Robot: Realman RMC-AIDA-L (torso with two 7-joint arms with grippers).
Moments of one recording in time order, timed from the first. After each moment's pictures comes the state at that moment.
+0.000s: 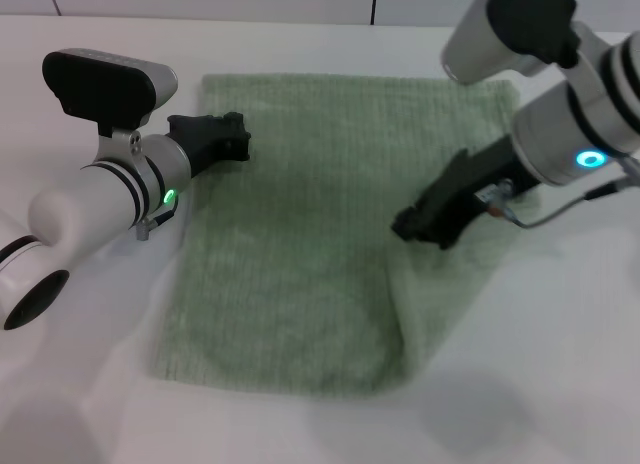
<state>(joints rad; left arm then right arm) -0.67 -2.06 -1.08 -0.36 2.89 0.32 -0.50 0.68 2.08 -1.48 -1.29 0.79 1.51 -0.73</state>
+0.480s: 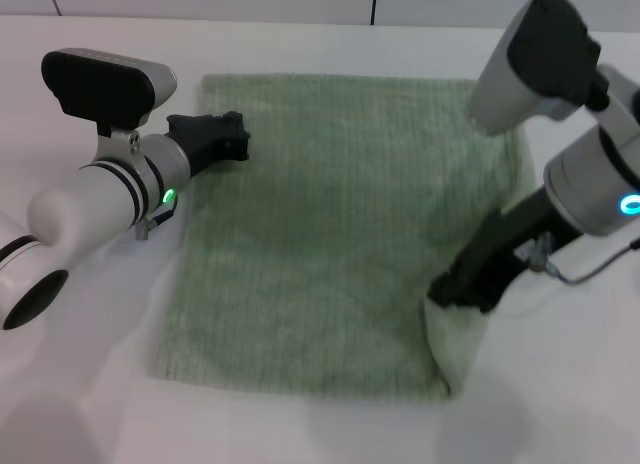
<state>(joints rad) -0.67 -2.06 -1.08 -0.36 2.89 0.32 -0.50 0.63 2.08 -1.50 -1.37 0.77 1.69 -0.67</state>
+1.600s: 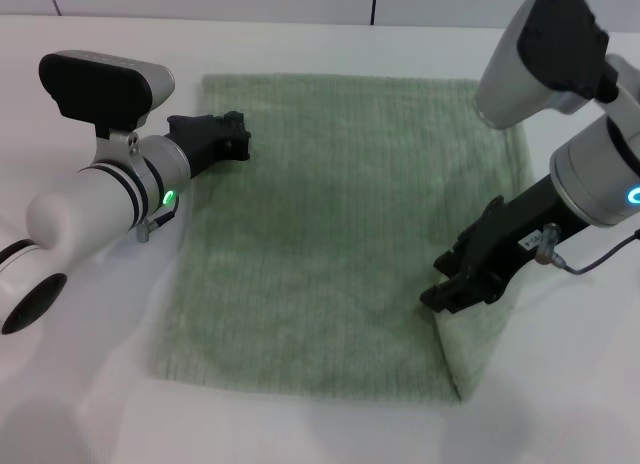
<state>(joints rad) -0.64 -2.06 -1.08 -0.40 2.89 0.32 -0.50 0.64 2.08 -1.48 -1.38 0.76 1.70 -0.71</state>
